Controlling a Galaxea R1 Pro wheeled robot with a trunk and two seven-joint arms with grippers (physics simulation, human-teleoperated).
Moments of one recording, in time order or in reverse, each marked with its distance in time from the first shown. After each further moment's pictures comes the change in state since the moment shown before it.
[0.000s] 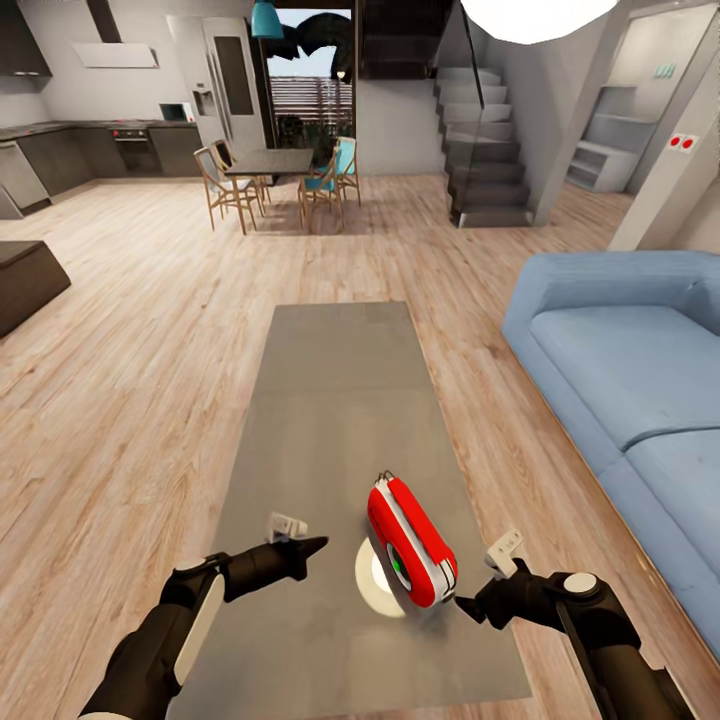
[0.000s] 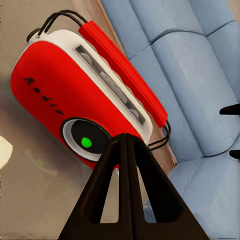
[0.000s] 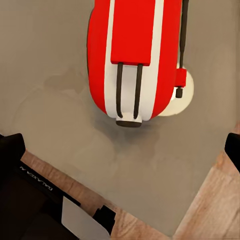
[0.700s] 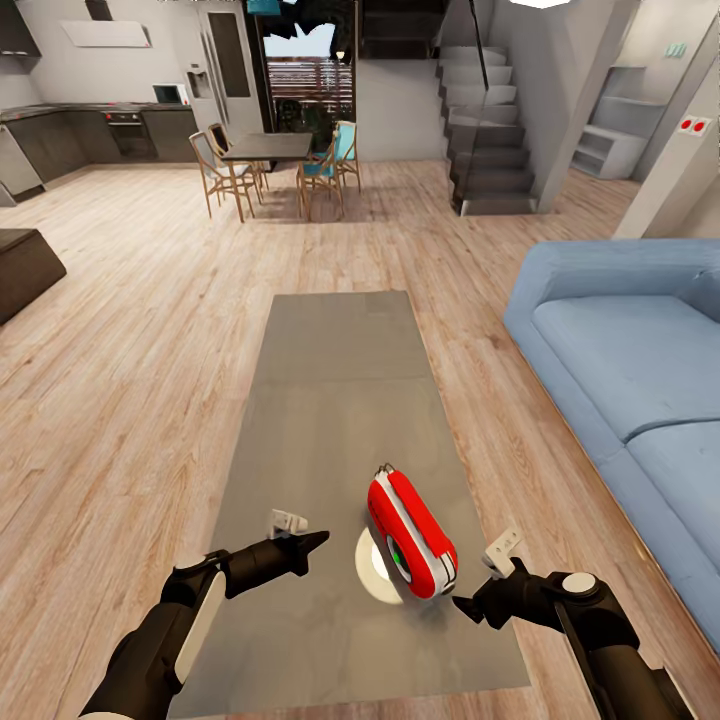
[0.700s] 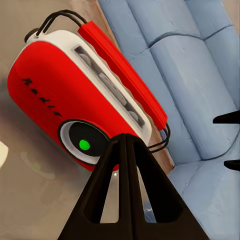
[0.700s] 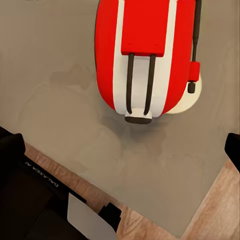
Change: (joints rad) left arm 0.000 -0.006 0.000 -0.019 0.015 -0.014 0.000; right arm 0.000 0.003 0.003 -0.003 -0.004 -0.009 0.009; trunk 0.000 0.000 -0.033
